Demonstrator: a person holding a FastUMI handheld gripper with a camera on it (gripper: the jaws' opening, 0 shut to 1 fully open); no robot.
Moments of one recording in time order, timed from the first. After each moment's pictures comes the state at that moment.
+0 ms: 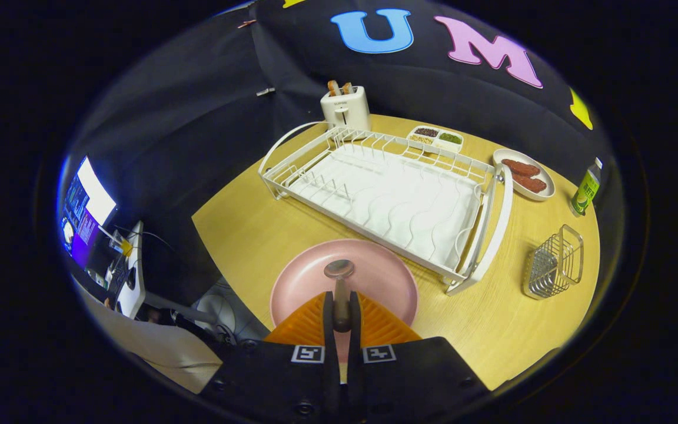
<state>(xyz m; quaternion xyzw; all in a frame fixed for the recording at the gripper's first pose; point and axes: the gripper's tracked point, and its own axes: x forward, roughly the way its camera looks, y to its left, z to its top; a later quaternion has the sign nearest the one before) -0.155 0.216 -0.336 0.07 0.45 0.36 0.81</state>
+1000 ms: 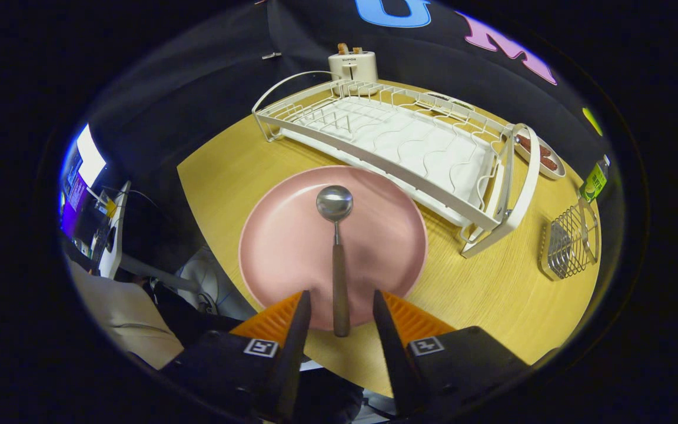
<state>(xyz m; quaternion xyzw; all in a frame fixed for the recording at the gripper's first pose) -0.198 0.205 -0.397 0.01 0.50 0.36 0.78</state>
